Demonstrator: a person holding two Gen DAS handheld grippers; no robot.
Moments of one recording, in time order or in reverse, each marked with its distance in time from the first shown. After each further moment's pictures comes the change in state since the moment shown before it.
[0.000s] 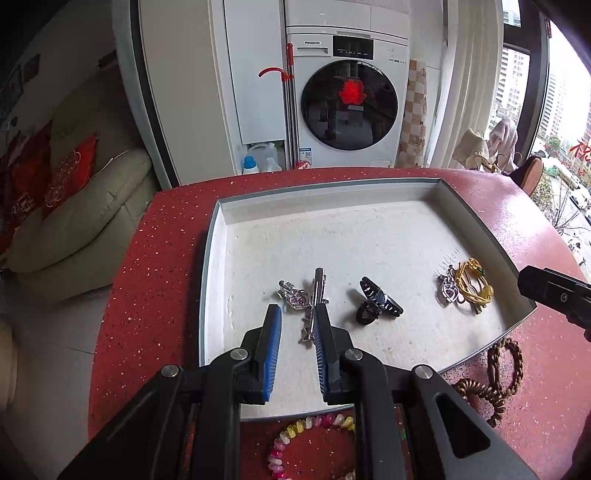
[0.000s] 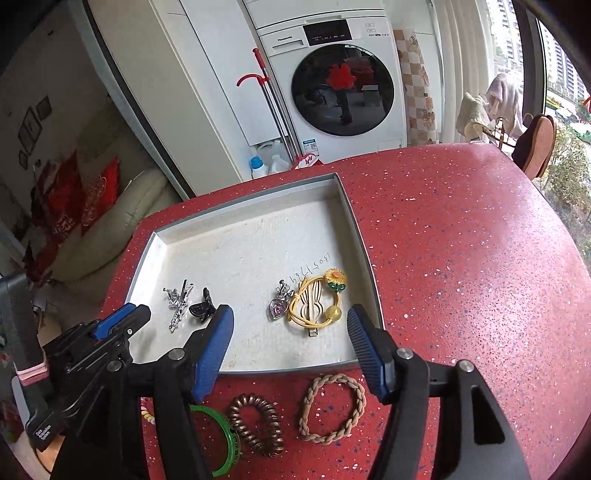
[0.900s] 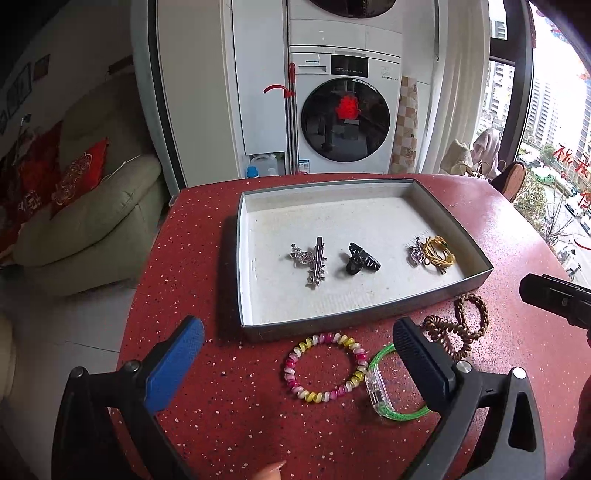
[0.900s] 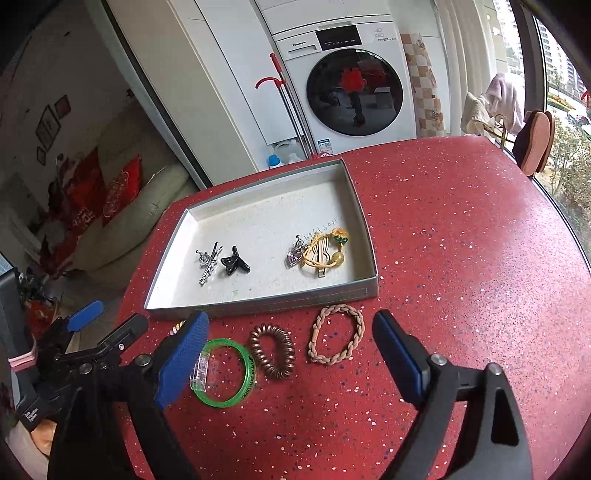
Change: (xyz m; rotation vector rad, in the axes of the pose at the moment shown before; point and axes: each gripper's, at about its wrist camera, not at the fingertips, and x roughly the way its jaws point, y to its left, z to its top) left arm -0.072 0.014 -0.048 -0.015 -0.050 -0.022; right arm -0.055 -0.001 -0.052 -0.027 -0.019 0.063
